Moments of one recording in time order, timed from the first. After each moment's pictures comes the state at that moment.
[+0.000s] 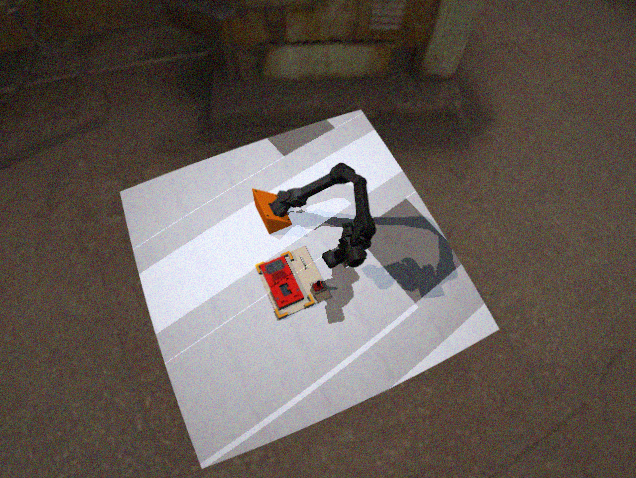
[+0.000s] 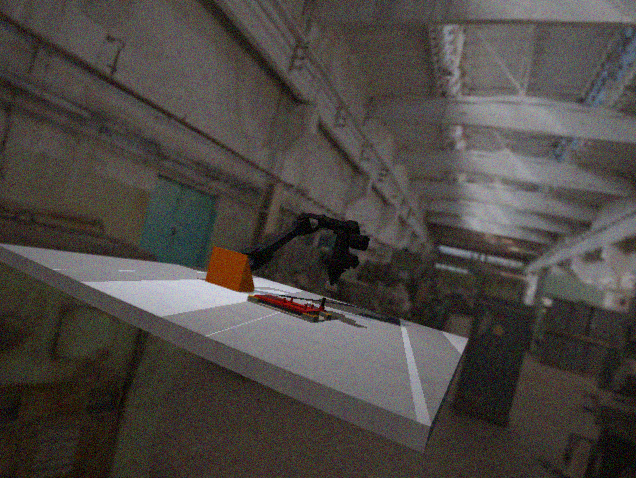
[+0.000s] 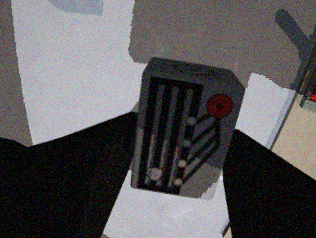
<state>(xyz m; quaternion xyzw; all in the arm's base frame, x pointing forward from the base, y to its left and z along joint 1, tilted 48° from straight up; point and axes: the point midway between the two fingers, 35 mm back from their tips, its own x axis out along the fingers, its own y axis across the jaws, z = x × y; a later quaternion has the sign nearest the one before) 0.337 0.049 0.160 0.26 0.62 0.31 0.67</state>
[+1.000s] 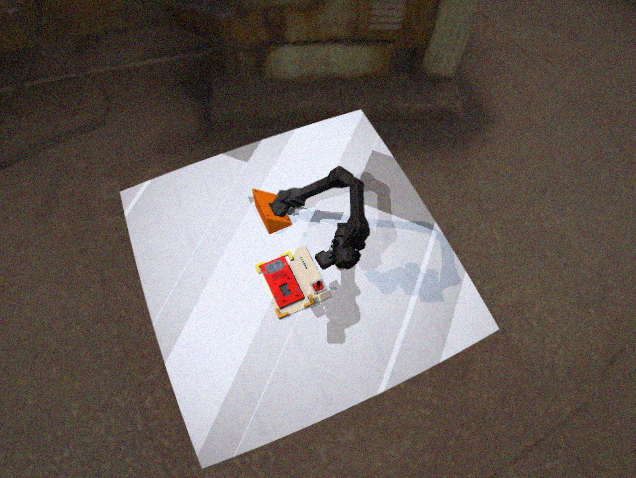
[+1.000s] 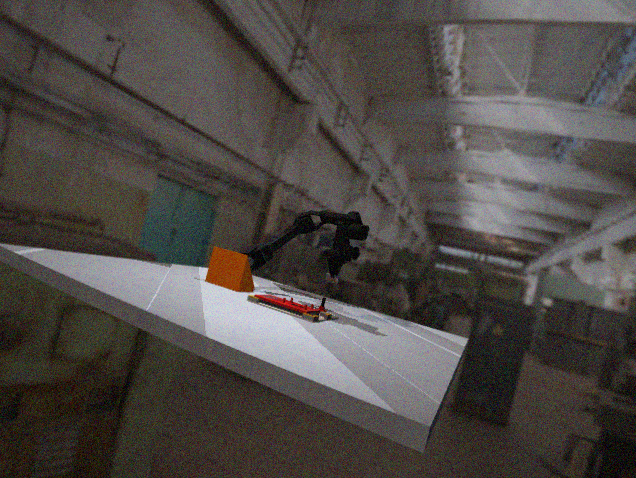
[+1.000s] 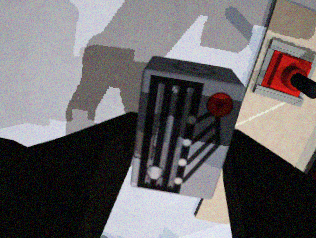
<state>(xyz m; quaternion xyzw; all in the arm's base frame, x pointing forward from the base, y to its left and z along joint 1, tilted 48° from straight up) 0.343 0.004 0.157 0.26 0.62 0.31 0.67</state>
